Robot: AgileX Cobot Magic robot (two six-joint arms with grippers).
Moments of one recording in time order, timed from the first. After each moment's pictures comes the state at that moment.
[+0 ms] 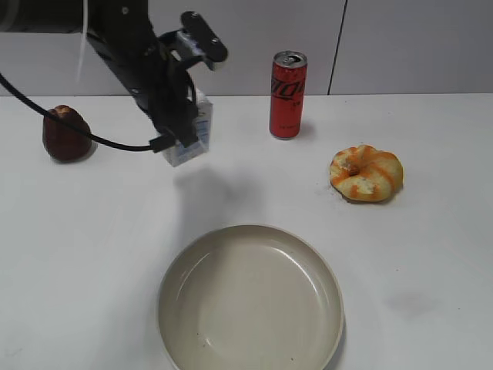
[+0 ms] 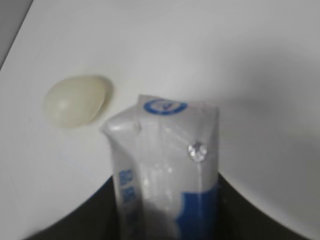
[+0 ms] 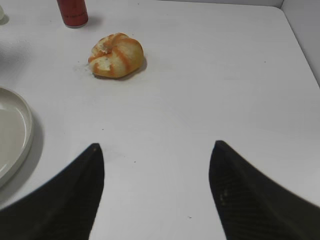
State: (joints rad) left arm -0.59 1.98 -1.54 0.02 0.73 0.53; right arm 0.12 0.00 -0.41 0.02 0.94 0.03
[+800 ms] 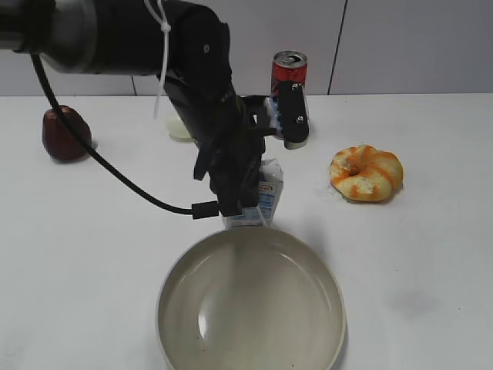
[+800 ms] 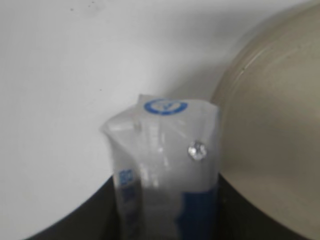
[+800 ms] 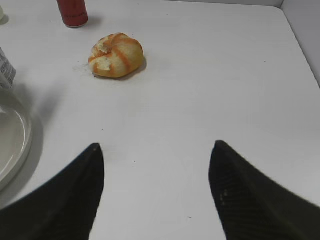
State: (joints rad) left arm -0.78 2.03 -1.54 -0.20 0.83 0.97; right arm 0.12 0.00 -0.41 0.02 0.94 0.03
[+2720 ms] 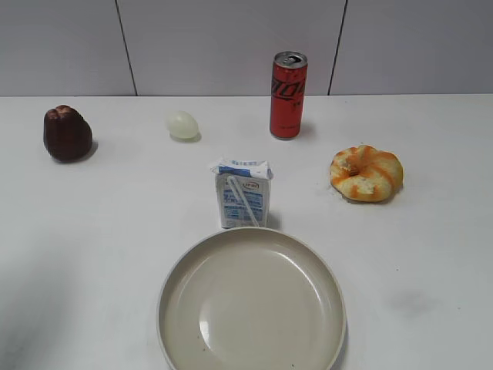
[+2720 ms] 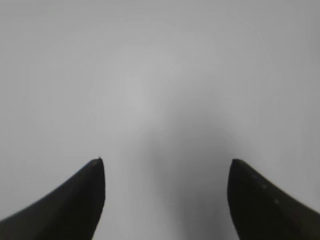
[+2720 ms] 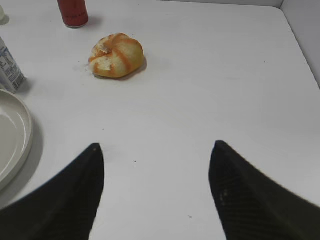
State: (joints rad) left arm -0.14 1.24 -0.90 -0.13 0.92 0.18; right arm 0.12 0.00 -0.41 0.02 0.94 0.03
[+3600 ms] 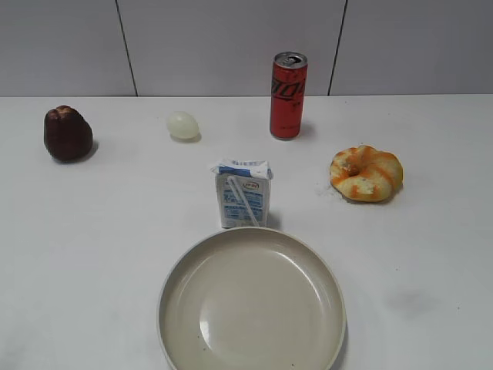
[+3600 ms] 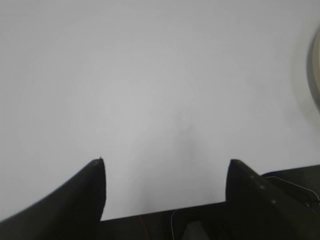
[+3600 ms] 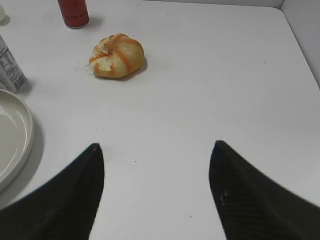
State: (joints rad) left arm -0.14 0.50 -0.50 -0.17 1.07 0.10; right arm 0.12 0.00 -0.41 0.02 0.94 0.03
